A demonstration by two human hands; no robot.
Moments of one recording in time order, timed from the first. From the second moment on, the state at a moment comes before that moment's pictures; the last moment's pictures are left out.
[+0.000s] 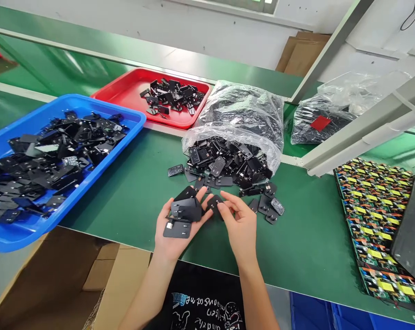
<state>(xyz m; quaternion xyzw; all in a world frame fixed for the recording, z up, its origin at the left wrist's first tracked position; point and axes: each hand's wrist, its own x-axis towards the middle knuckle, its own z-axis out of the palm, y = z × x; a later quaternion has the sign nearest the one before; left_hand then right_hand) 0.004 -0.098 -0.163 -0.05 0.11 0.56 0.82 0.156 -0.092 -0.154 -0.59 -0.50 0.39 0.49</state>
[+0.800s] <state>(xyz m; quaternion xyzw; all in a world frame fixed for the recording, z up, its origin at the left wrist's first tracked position) -0.015 -0.092 -0.160 0.04 0.11 0.62 0.77 0.135 -0.120 -0.183 -0.64 -0.73 0.11 0.23</state>
